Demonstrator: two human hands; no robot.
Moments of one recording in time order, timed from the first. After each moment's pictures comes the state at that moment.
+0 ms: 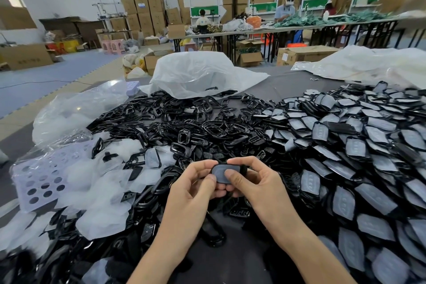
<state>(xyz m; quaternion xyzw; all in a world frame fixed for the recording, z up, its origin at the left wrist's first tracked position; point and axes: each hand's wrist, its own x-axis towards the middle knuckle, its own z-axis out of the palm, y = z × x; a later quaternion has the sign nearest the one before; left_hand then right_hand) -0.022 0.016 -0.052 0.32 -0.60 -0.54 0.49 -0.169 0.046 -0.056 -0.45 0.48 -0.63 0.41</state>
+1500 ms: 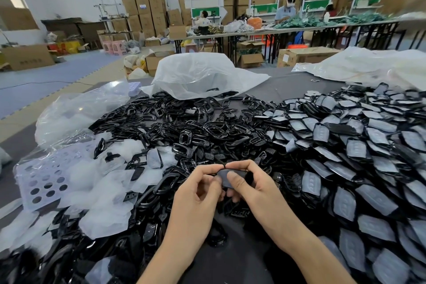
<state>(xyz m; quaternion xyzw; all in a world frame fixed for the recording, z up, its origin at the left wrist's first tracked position) -0.025 0.016 -0.058 0.38 -0.67 -0.43 0.48 -0.168 0.046 -0.062 -0.49 0.47 -0.60 0.43</state>
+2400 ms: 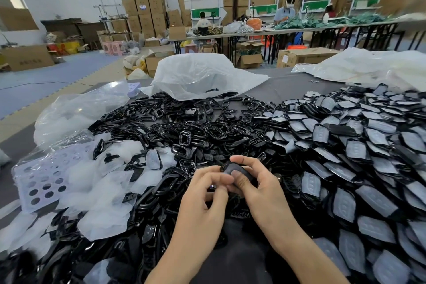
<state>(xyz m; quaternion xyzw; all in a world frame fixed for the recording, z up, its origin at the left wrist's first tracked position) -0.031 0.029 -0.056 0.36 -0.72 -0.36 0.47 -0.164 0.043 -0.063 -0.43 0.47 -0.66 0.40</state>
